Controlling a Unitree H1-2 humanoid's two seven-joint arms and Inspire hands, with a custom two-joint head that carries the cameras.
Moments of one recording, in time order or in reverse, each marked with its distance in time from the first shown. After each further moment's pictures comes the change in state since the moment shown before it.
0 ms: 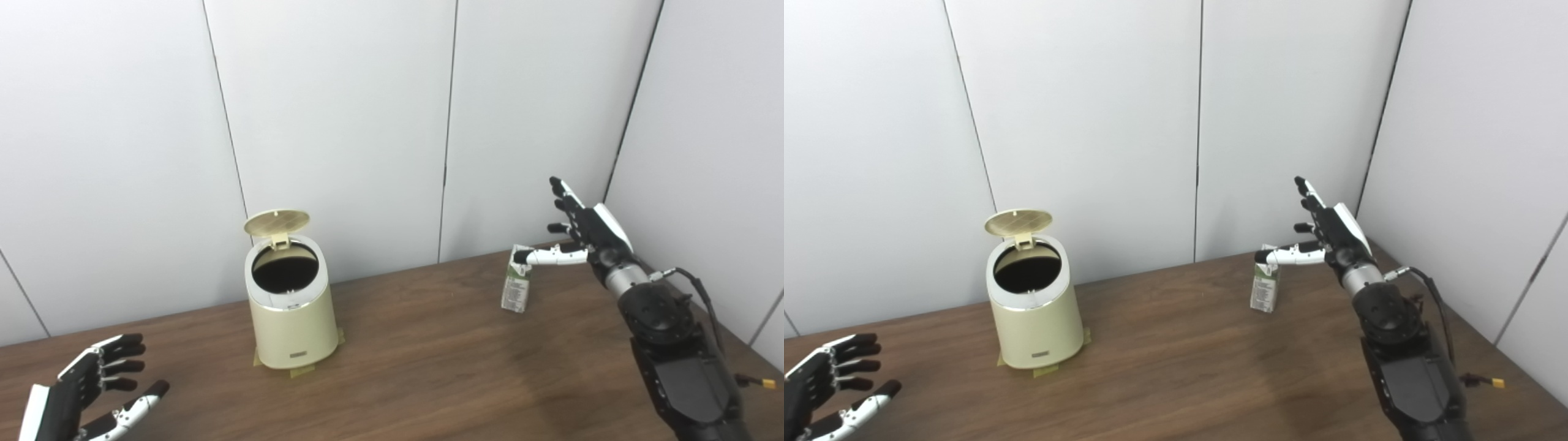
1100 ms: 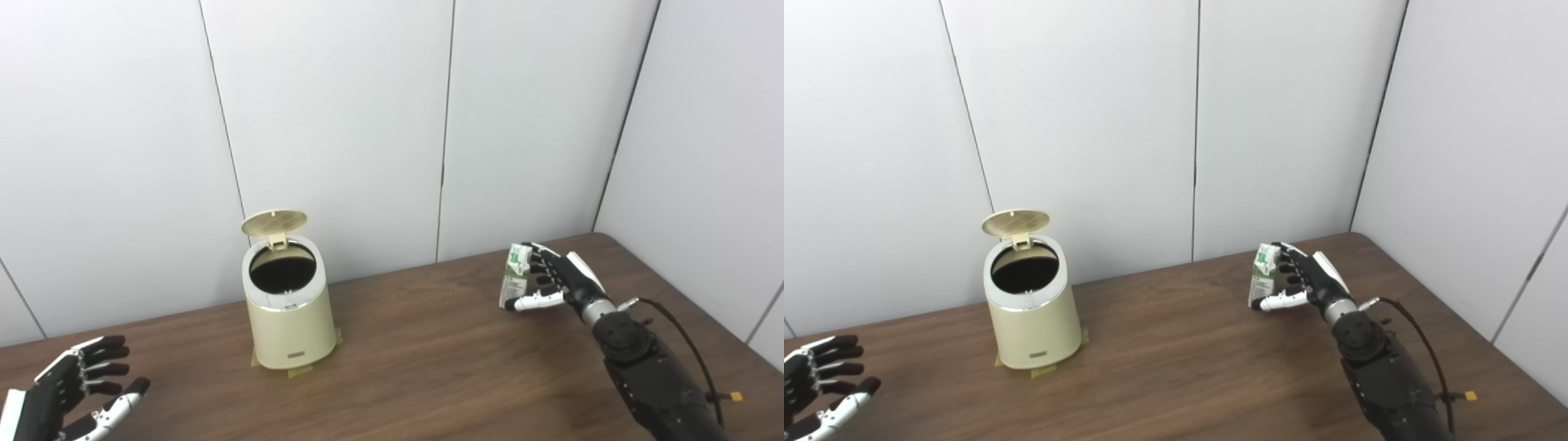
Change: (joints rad) left arm 0.008 0.007 0.001 -0.056 -0.020 0.064 -0.002; right arm -0.076 0.002 0.128 0.480 -0.018 -0.266 -0.105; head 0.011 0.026
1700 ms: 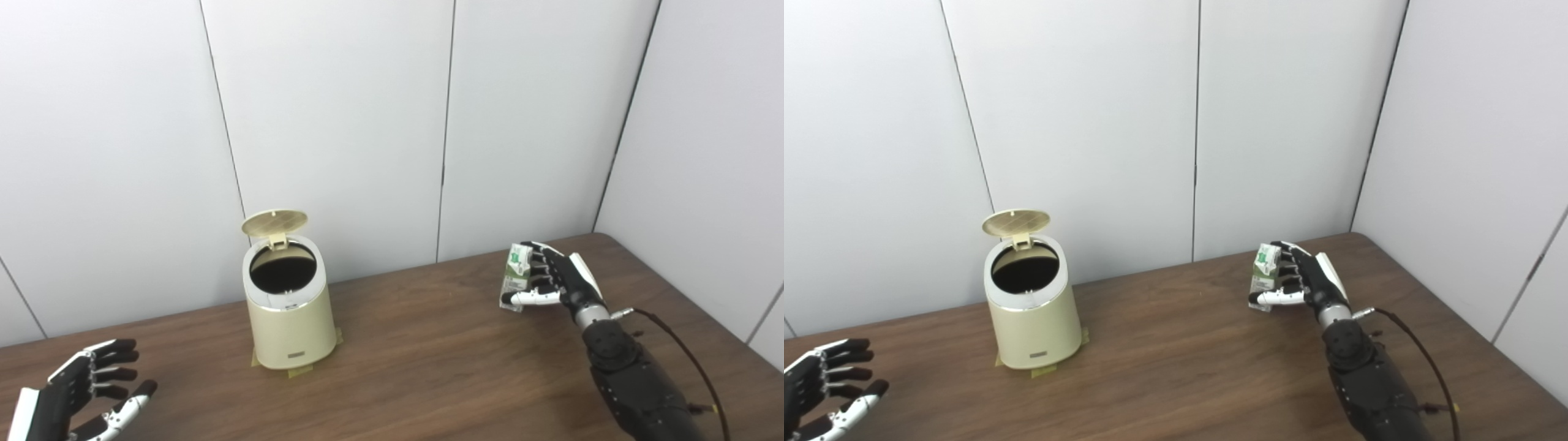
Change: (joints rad) left arm 0.002 -0.002 -0.016 -0.009 0.072 0.020 0.004; right arm -0.034 0.047 0.002 0.117 -0.064 -0.095 -0.247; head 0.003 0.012
